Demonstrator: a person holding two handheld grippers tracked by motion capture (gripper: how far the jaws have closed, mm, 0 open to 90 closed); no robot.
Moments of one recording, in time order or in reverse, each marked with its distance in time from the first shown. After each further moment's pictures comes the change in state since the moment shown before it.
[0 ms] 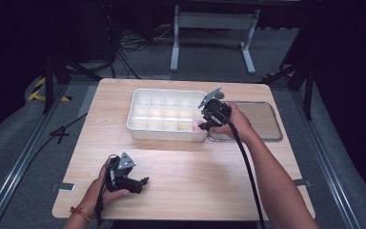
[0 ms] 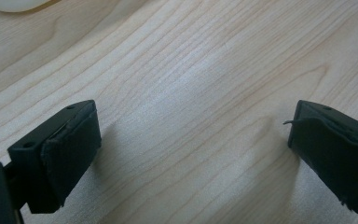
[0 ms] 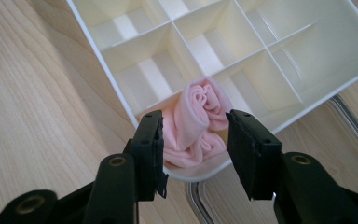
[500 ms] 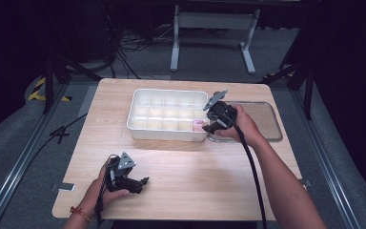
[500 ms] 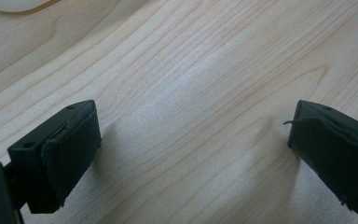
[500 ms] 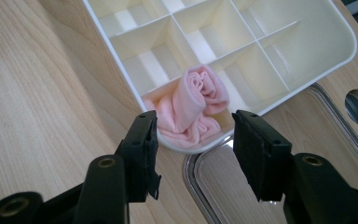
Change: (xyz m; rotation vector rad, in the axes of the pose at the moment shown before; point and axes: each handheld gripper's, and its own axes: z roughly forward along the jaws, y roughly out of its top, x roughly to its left) left arm 0.000 0.000 0.000 -0.002 -0.001 -0.003; right arm 0.005 -0.013 -0.017 -0.025 -0.028 -0.016
